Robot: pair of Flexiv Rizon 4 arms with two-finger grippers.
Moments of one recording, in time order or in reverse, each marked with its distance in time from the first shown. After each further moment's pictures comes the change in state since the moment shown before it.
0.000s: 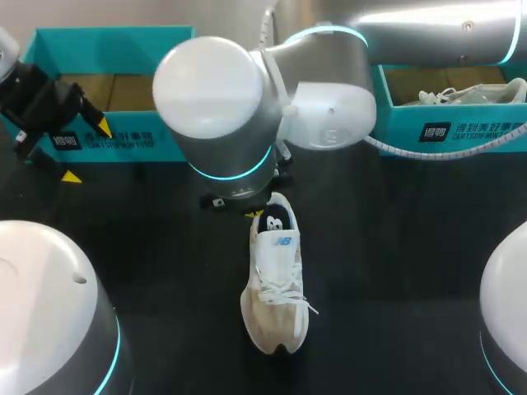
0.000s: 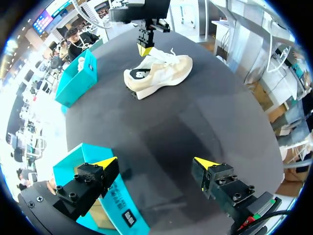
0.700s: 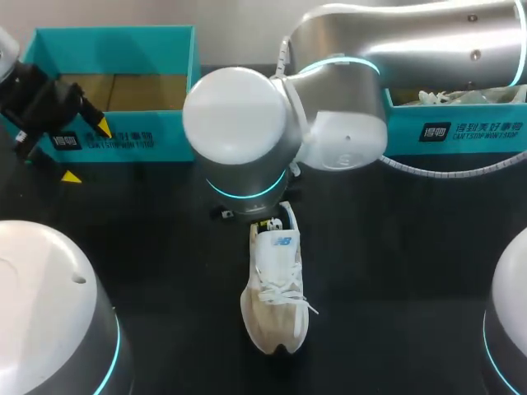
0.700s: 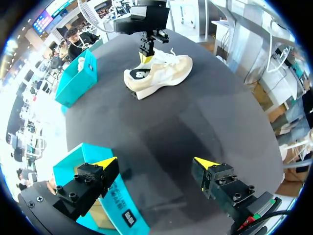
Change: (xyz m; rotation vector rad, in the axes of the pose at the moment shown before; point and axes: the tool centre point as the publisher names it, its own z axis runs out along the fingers) left arm 0.000 0.000 0.000 0.000 0.000 0.000; right arm -0.007 -0.005 0.031 -0.030 0.015 -0.001
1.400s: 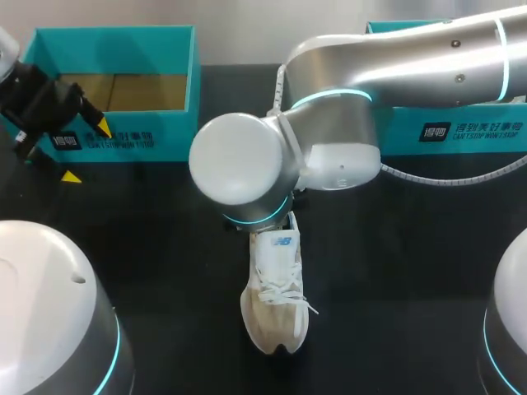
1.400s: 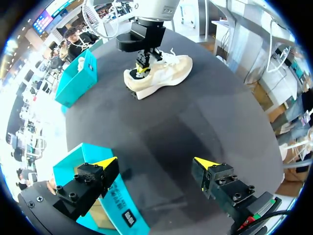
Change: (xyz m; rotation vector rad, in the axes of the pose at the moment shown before) left arm 0.000 0.000 0.000 0.000 0.000 0.000; right arm -0.017 0.002 0.051 -0.056 -0.075 -0.051
